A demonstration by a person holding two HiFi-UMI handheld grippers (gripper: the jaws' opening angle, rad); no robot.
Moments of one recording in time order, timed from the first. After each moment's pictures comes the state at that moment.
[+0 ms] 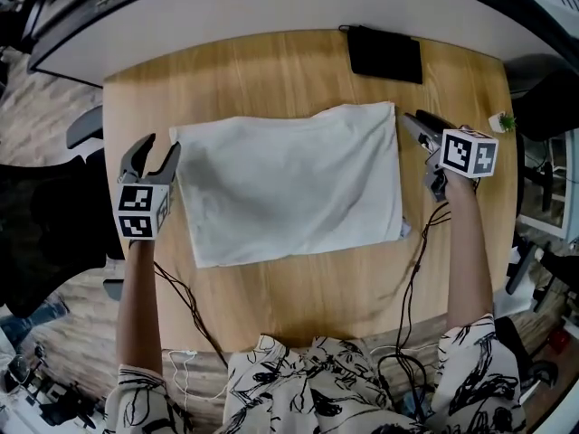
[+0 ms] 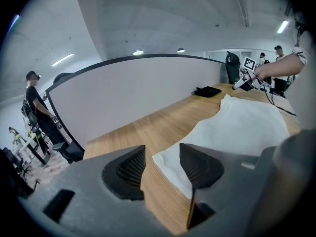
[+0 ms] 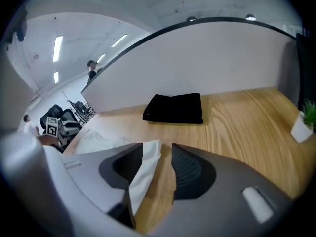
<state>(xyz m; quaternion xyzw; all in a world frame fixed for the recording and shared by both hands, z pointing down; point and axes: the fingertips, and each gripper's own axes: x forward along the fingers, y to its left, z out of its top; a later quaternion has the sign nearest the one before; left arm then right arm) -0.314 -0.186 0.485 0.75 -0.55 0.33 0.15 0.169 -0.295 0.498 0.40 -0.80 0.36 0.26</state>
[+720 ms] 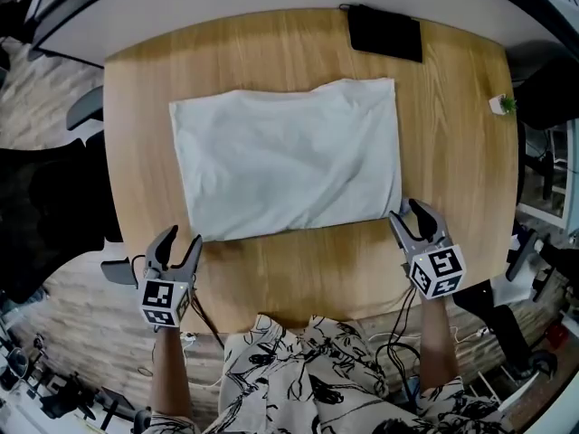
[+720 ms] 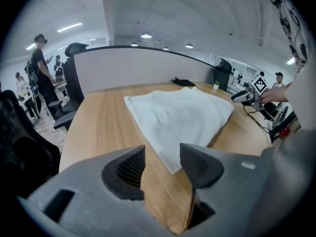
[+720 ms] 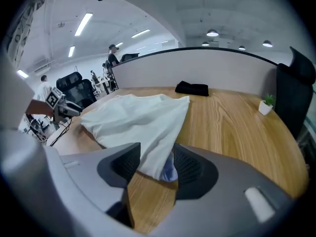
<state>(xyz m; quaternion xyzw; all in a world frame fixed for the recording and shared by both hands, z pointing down) -0.258 0.059 0.501 0.74 -0.51 0.31 0.29 0.175 -0.041 0.492 0.40 -0.82 0.25 0.32</state>
